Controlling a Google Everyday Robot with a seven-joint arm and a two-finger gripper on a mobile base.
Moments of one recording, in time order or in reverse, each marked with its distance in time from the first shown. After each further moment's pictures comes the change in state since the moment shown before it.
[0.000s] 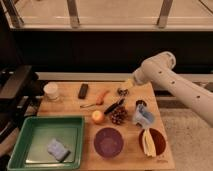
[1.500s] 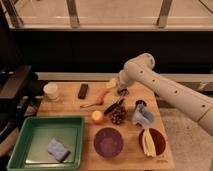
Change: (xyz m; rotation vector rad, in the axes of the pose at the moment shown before) arm 0.019 -0.069 0.051 0.109 -0.087 0.336
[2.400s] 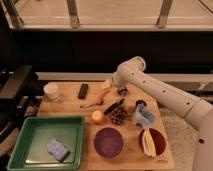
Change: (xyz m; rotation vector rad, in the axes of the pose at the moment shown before) arm 0.024 0.001 0.043 0.003 0.046 0.000
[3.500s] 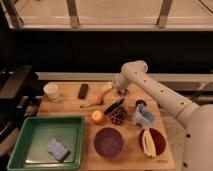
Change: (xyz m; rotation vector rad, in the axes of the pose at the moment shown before) arm -0.017 -0.001 0.035 0.142 -0.107 0.049
